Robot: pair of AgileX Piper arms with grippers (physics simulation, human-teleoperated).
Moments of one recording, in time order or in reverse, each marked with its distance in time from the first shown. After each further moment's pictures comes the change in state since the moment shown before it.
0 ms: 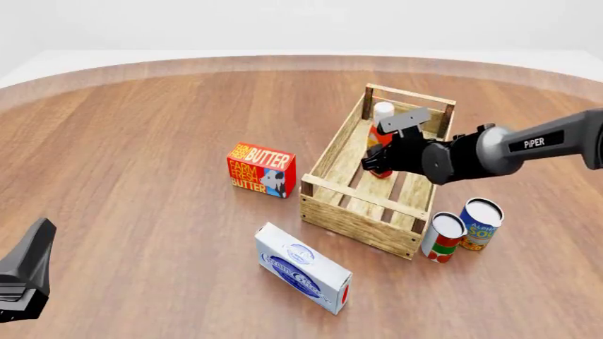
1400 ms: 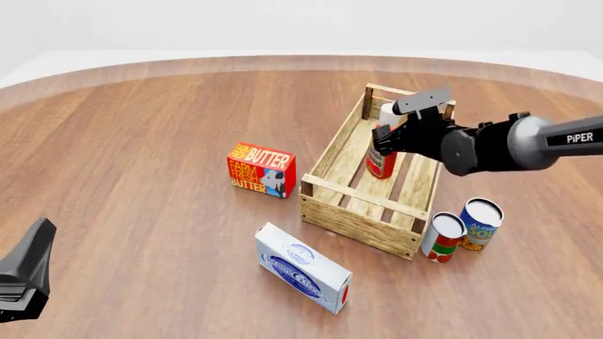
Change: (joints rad) left arm 0.000 0.000 0.000 0.000 0.000; right arm -0.026 -0.131 0.052 -0.050 -0.011
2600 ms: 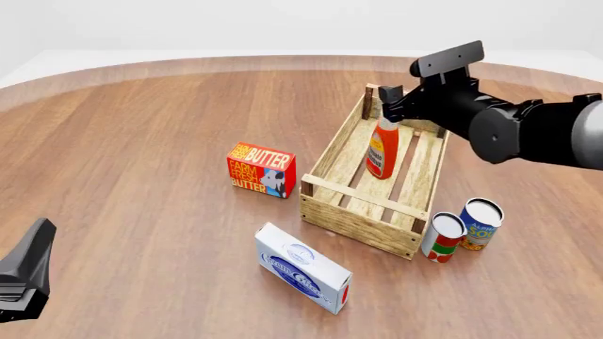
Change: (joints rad) left arm 0.000 0.000 0.000 0.000 0.000; right arm 0.032 -0.246 0.064 -0.040 -0.029
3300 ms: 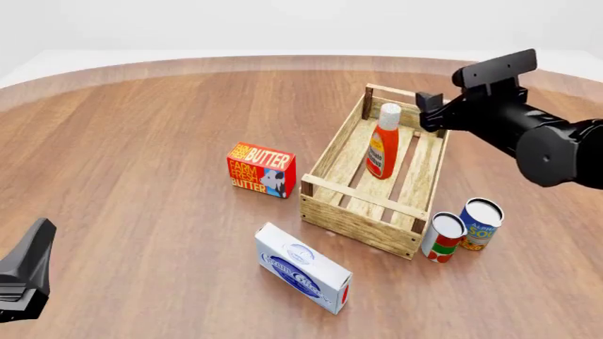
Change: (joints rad) left arm 0.000 0.000 0.000 0.000 0.000; right arm -0.094 -0.155 0.167 -0.033 -0.028
